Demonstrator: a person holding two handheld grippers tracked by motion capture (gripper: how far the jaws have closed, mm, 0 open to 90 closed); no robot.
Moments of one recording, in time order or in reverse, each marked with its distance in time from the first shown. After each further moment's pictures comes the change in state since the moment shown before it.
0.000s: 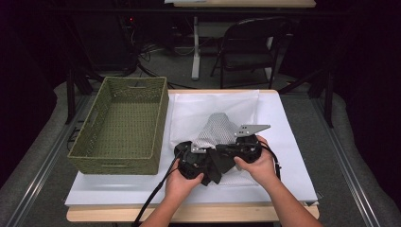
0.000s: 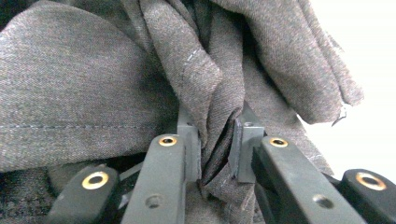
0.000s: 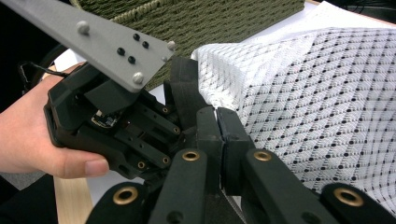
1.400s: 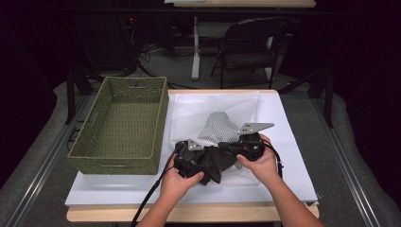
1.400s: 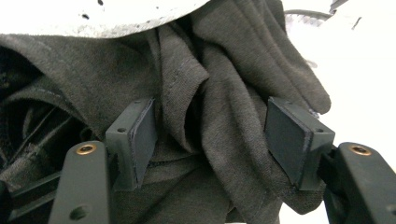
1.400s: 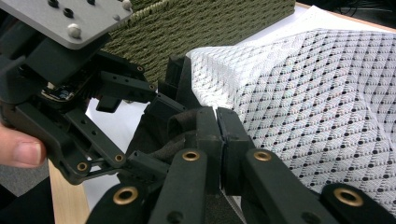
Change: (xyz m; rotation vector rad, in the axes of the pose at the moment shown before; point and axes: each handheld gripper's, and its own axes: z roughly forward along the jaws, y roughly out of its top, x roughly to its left) left arm -0.006 0.010 -0.028 -0.036 0.068 0.029; right arm -0.007 0.001 -0.006 -0.014 -0.012 0.019
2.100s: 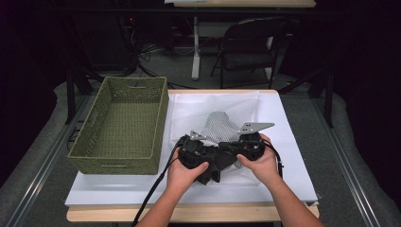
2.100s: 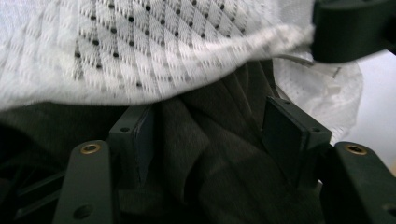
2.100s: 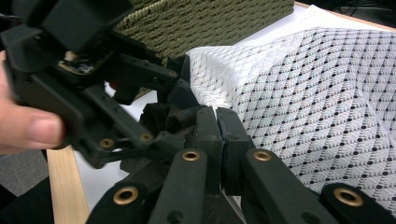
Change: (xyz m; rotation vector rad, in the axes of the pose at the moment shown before) left arm 0.002 0.023 0.002 -0.049 -0.049 -0.057; right arm -0.001 0.000 0.000 0.002 -0.001 0.002
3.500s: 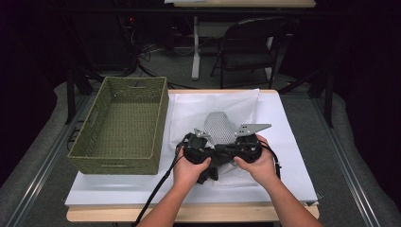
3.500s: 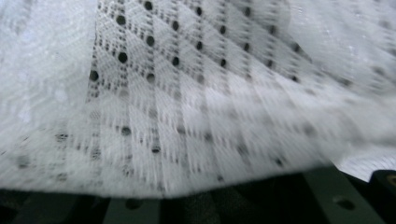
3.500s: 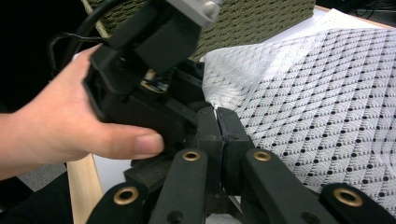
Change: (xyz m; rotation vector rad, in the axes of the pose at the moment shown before) left arm 0.003 0.009 0.030 -0.001 0.093 -0.025; right arm 0.013 0.004 0.002 0.002 0.043 -0.018
